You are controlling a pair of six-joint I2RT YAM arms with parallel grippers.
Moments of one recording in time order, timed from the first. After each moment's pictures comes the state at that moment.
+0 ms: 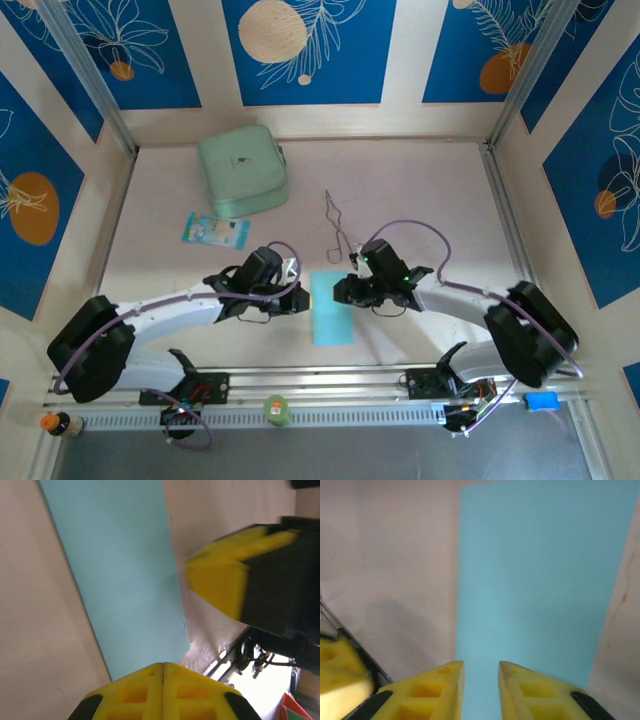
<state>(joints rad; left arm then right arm) -0.80 1.31 0.61 -0.12 0.44 -0.86 0.67 1.32 0.56 -0.14 -0.42 0.78</state>
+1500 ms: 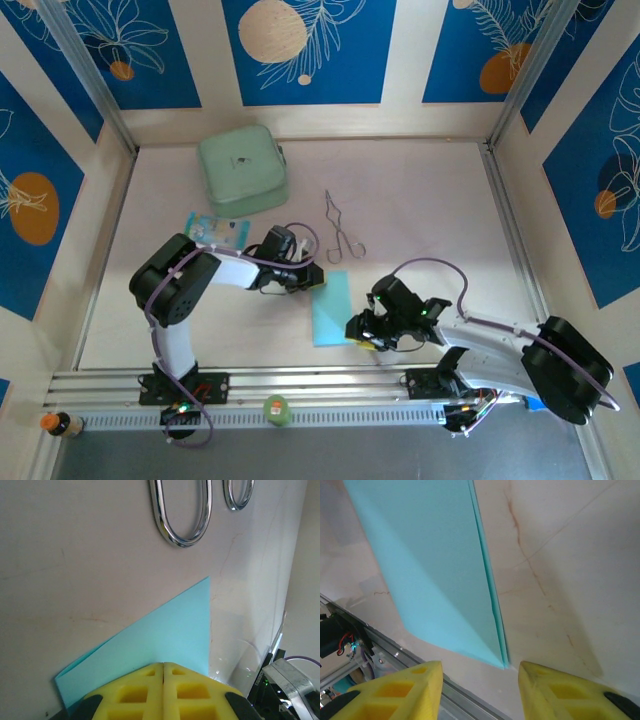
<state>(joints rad) -0.64 1.87 0.79 0.25 0.63 -0.87 0.81 1.09 0.31 -0.25 -0.47 1.12</state>
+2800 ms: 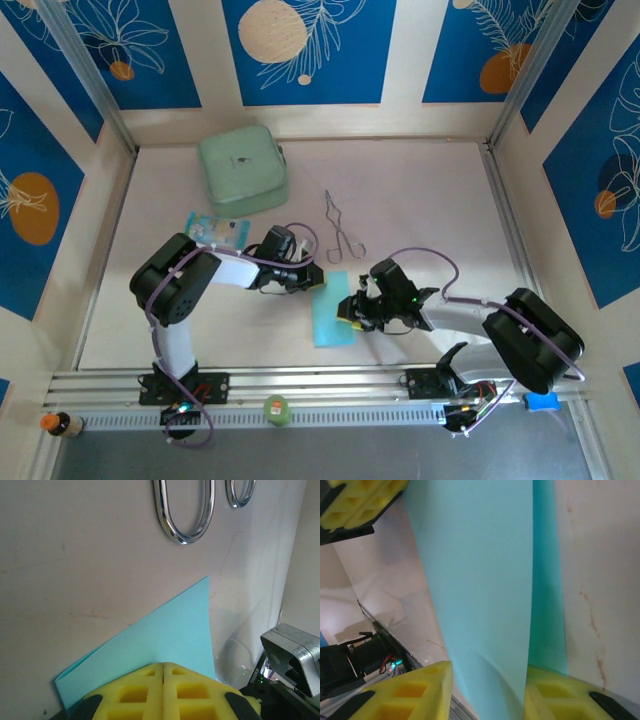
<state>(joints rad) -0.64 1.87 0.79 0.24 0.65 -0.88 0.68 1.32 0.35 0.07 -0.56 1.08</state>
